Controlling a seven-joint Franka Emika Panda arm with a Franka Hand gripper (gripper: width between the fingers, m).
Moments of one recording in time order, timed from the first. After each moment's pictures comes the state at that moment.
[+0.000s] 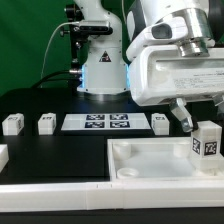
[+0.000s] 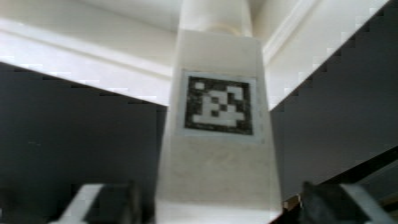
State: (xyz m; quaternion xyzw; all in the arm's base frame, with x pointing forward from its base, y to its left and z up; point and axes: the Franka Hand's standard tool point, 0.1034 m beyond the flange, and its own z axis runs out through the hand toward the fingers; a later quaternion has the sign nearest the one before) arm 0.622 0.116 0.096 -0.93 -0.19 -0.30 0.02
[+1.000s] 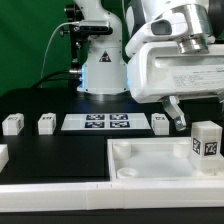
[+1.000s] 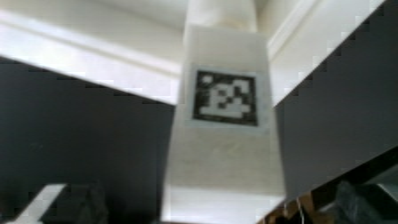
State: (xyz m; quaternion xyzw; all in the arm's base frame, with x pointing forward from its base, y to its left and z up) arm 0.622 0.118 0.099 -0.94 -0.19 -0.28 0.03
